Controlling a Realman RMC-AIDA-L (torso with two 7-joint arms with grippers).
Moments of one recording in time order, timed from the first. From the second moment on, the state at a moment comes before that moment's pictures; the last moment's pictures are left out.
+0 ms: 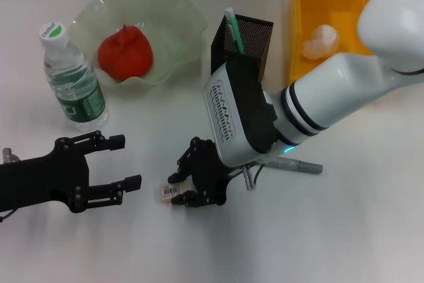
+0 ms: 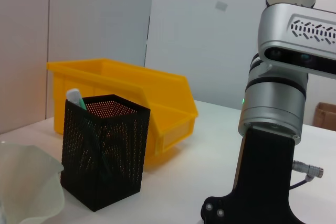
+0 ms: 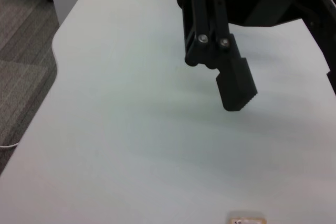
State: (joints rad) left arm -0.37 -1.99 0.71 0.46 1.94 1.66 -1.00; right arm 0.93 2.09 -1.97 -0.53 -1.61 -0.99 1.41
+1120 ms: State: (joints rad) left arm -0.35 -1.98 0.68 0.47 1.94 1.67 -0.99; right arm 0.76 2.08 -1.63 -0.57 -1.58 -1.13 1.29
